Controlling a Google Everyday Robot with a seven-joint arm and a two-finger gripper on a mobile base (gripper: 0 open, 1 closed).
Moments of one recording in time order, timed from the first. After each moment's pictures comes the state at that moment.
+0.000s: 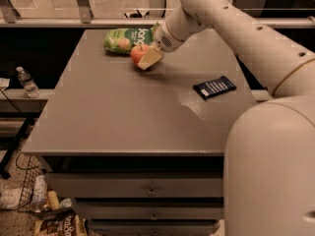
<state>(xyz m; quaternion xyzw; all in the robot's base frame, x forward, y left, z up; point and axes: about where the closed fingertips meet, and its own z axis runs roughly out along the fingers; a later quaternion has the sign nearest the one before) 0.750 0.021 0.854 -0.52 0.78 0.15 0.31</state>
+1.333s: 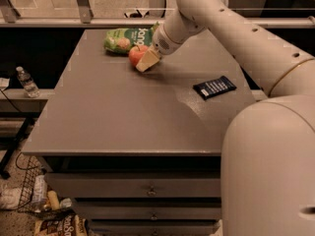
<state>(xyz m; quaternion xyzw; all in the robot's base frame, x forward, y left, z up) 0.748 0.030 0.843 -0.53 0.78 0.15 0.30</state>
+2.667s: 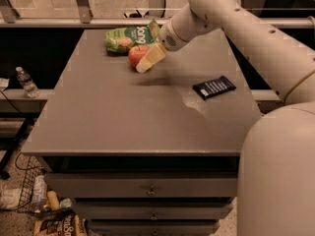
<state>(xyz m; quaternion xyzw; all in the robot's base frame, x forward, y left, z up) 0.748 0.020 0.868 -0.51 0.77 0.16 0.35</state>
